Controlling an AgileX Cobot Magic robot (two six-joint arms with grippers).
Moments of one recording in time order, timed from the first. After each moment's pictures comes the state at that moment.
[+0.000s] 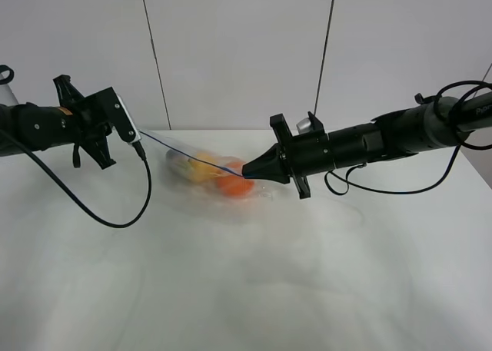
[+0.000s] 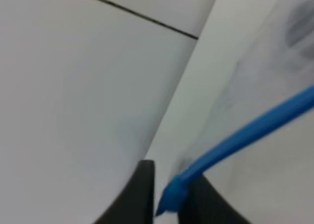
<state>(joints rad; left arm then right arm) -0.07 1.79 -0.95 -0.22 -0.33 1.32 0.20 2.05 -1.18 1.51 1.05 -0.74</state>
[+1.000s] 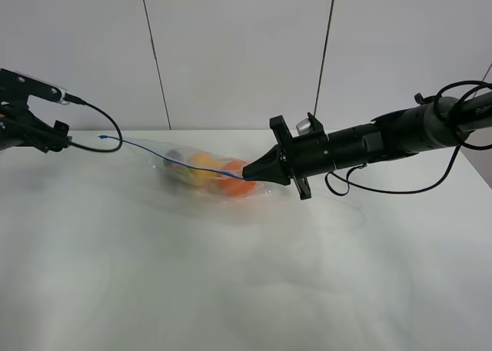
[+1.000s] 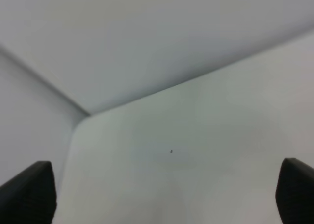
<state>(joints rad) 0.17 1.79 -0.91 -0.42 -0.44 0.79 0.20 2.05 -1.18 1.50 1.05 -0.74</state>
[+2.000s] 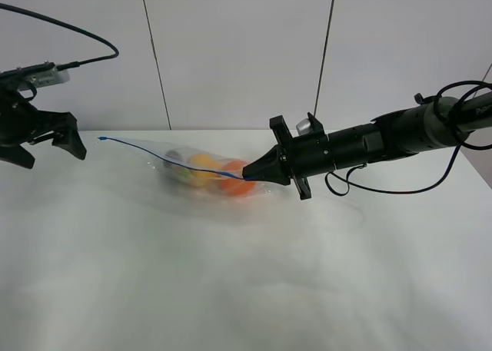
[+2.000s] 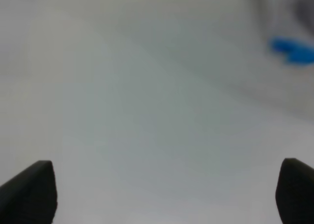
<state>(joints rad) 0.17 1.74 -1.31 -0.18 0.91 0.17 0.20 2.05 -1.18 1.50 1.05 -0.74</state>
